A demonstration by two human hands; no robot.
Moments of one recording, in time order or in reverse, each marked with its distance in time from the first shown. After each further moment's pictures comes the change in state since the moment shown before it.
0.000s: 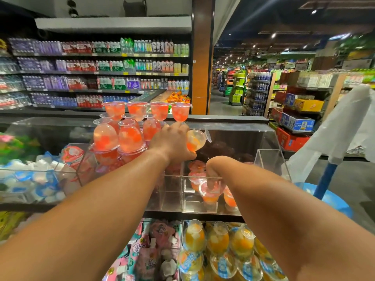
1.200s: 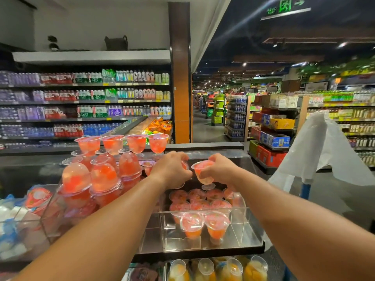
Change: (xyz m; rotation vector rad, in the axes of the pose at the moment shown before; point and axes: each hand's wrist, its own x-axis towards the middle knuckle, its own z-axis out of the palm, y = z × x) left_hand 0.038 0.042 0.006 -0.383 -0.052 -0.011; right_hand 0.005 0.072 -0.048 0.756 0.446 -0.182
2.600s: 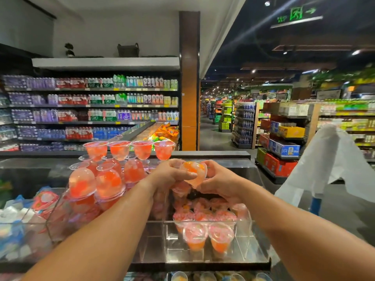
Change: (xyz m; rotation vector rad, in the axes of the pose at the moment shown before) left_hand -0.001 -0.019 -0.014 -0.850 -0.181 -0.244; right_hand 0.003 0.005 -0.003 0.301 -0.384 -0.252
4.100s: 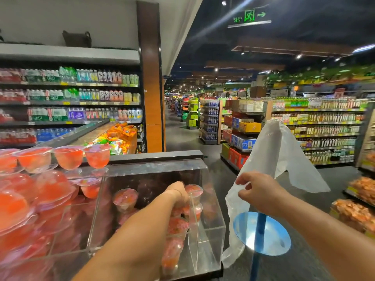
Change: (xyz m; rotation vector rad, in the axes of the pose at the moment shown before) left_hand 0.137 -0.048 0.179 0.761 -0.109 -0.152; right_hand -0.118 0.044 -0.139 -0.790 0.580 0.355
